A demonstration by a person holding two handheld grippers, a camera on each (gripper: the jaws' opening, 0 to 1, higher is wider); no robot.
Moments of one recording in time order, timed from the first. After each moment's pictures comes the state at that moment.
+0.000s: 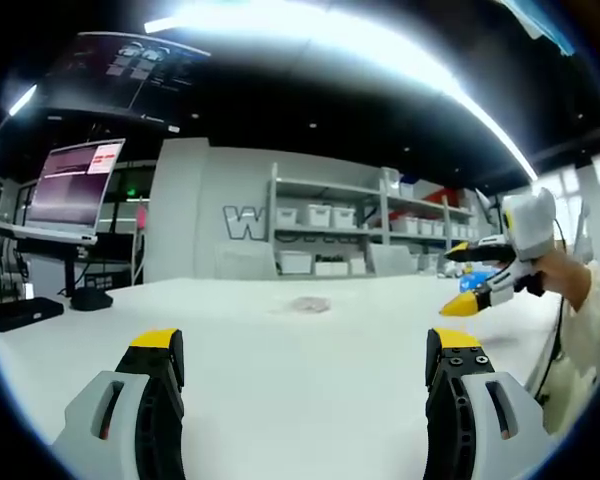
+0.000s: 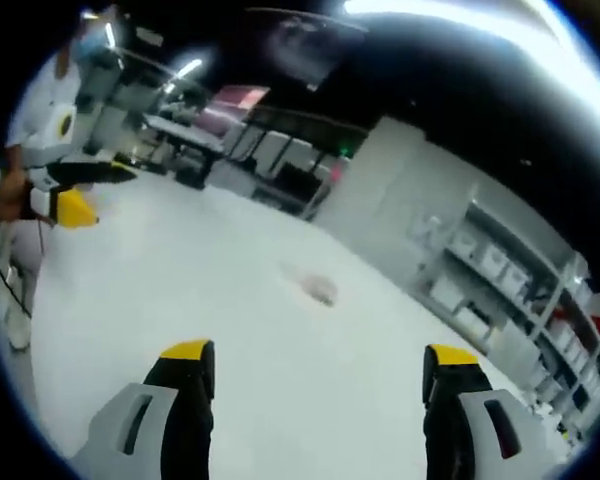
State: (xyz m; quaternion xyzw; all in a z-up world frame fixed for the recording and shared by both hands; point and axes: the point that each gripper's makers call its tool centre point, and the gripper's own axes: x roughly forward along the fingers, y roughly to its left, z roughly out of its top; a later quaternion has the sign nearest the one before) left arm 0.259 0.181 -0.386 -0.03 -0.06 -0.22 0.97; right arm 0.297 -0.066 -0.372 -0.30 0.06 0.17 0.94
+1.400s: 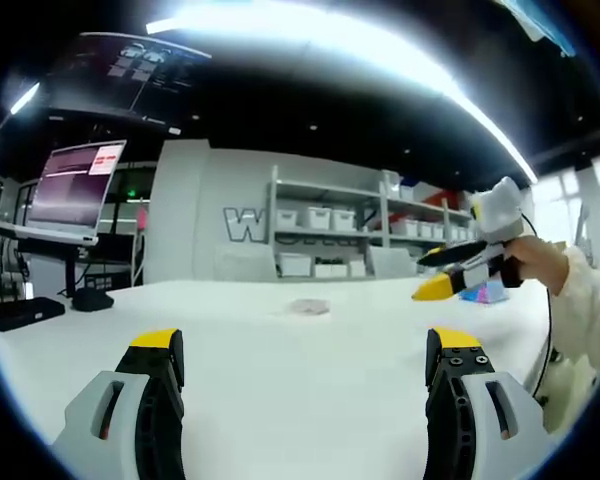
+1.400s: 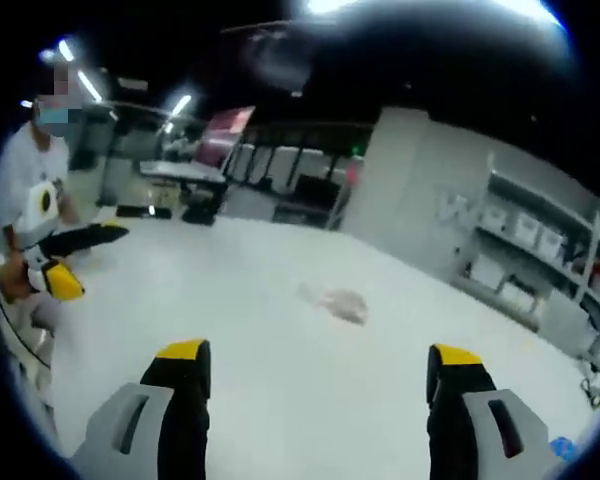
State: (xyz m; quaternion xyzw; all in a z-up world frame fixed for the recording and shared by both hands) left arm 0.255 0.183 -0.383 -0.03 -0.07 -0.21 0.97; right arm 0.335 -0.041 -0.361 -0.18 0.08 0.24 0.95
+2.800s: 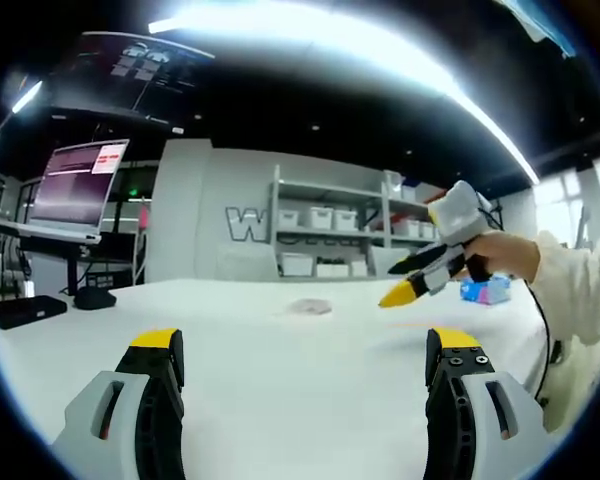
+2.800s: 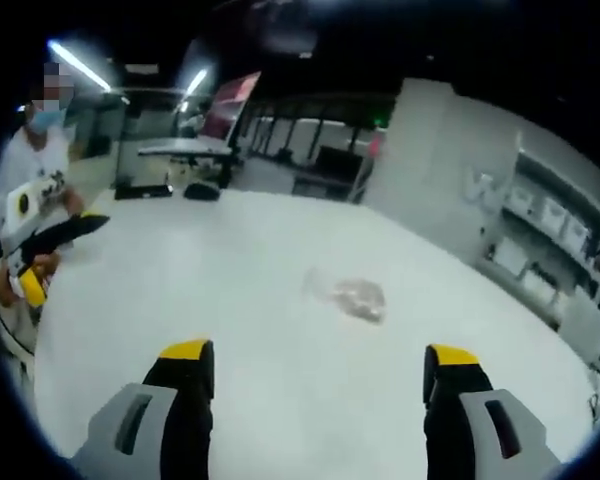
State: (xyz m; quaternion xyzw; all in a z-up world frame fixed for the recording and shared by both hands) left arm 0.256 0.187 -0.384 -0.03 -0.07 -0.21 0.97; right arm 0.386 -0.021 -0.379 -0.21 0.15 0.28 0.93
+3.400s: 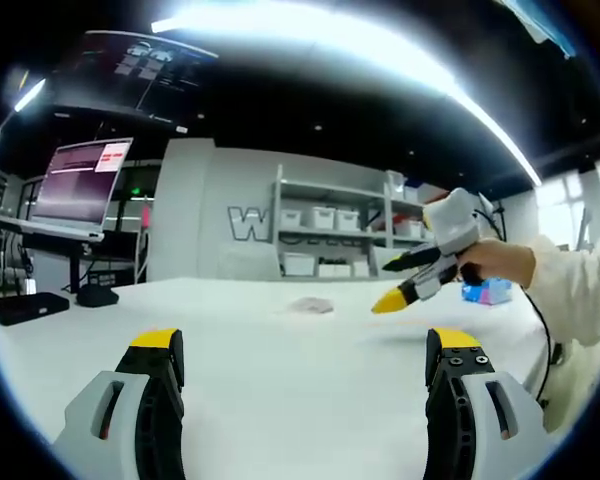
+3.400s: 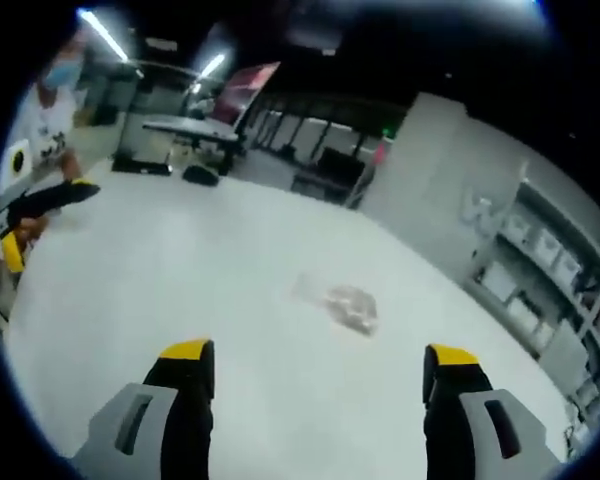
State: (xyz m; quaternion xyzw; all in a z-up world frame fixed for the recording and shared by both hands) left arm 0.255 0.190 -0.387 -0.04 -0.06 -0.21 0.98; right arm 0.402 -0.016 -0.382 -0.27 0.13 0.26 0.92
